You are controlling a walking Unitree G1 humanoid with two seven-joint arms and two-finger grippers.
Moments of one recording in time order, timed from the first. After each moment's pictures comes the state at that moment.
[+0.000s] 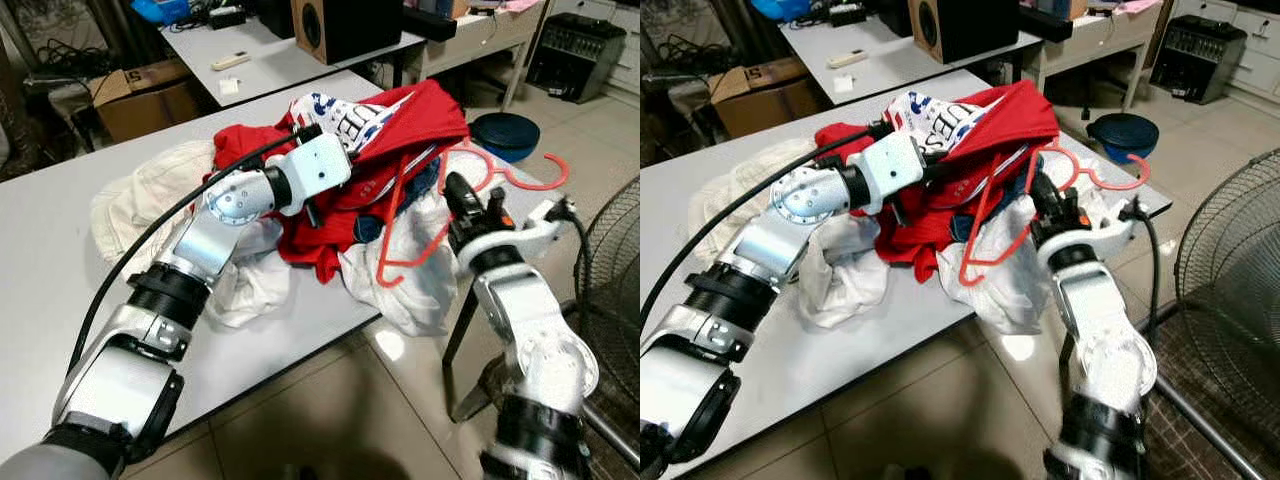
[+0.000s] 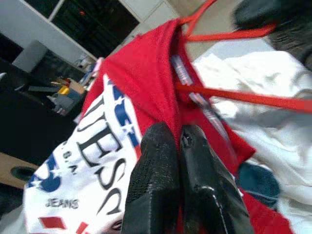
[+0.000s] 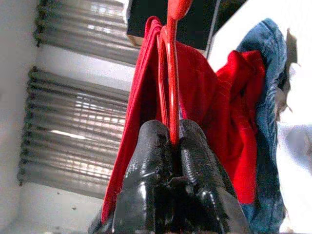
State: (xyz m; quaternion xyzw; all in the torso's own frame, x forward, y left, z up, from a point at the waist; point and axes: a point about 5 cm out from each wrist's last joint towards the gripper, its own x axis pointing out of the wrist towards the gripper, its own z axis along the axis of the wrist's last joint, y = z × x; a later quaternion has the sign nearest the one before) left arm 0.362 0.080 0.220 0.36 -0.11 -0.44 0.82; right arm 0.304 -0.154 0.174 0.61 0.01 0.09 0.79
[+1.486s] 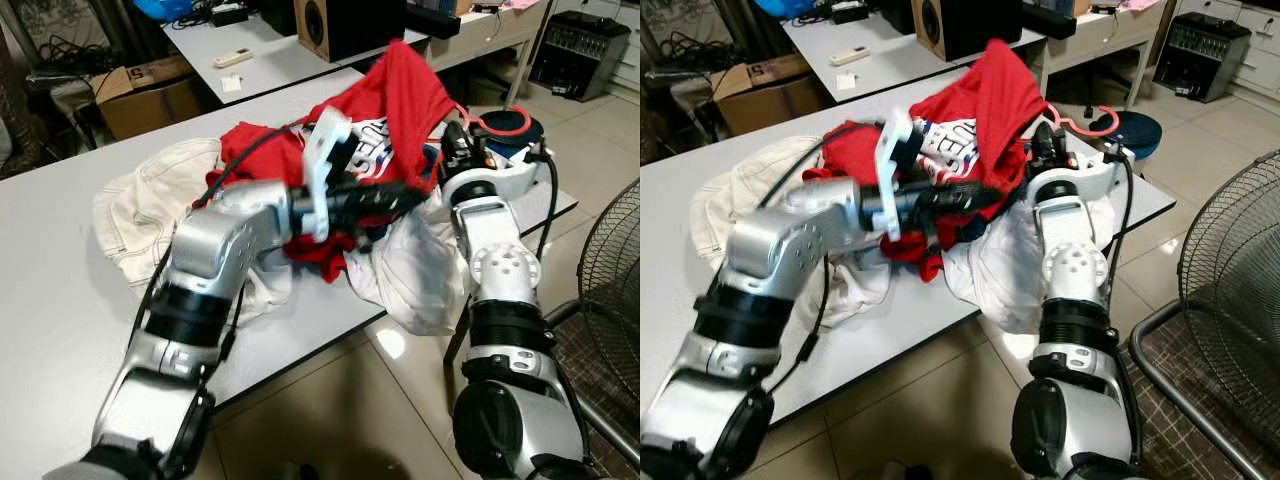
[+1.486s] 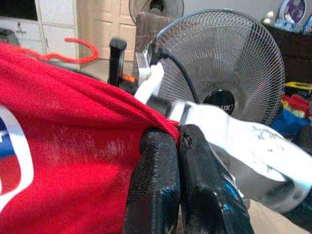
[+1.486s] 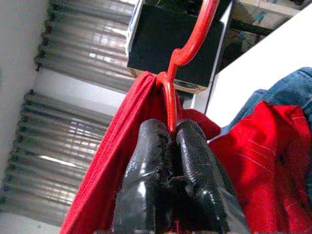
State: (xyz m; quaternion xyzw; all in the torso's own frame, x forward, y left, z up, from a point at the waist) left arm 0.321 0.046 0.238 -0.04 0.04 -0.62 0.78; right arm 0.374 -0.147 0.196 0.58 -0.06 0.05 0.81
